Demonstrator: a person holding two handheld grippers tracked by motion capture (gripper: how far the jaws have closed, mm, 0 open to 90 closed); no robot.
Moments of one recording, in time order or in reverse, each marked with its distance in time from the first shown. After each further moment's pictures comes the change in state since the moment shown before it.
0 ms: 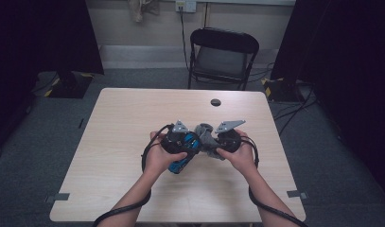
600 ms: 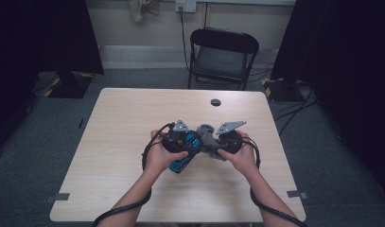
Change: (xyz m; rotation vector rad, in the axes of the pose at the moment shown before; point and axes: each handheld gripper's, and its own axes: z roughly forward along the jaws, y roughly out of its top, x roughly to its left) left arm -0.002 0.006 -0.002 -0.006 -0.014 0.001; right arm -0.001 -0.004 -0.002 0.014 -0.005 -0.014
